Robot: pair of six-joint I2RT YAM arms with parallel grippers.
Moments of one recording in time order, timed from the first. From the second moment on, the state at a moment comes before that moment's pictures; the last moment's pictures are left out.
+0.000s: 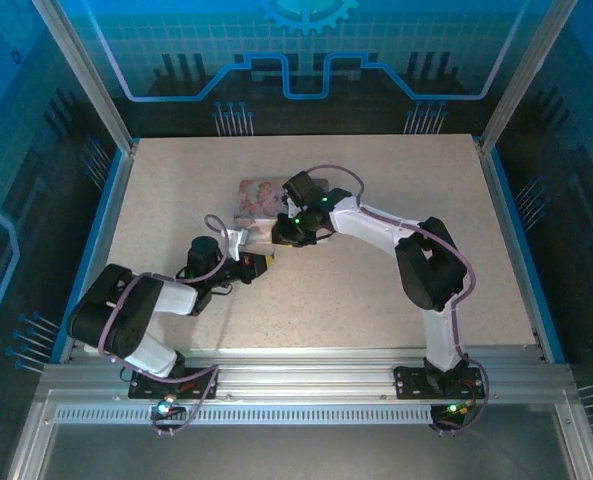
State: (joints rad) left arm -0.27 1.55 0.32 0.80 0.64 -0.51; right arm 0.69 2.02 1.58 -0.62 -0.37 0.71
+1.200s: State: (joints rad) left arm -0.24 1.68 0.31 1.07 0.74 -0.50; right arm 0.66 1.99 1.58 -0.65 -0.48 0.69
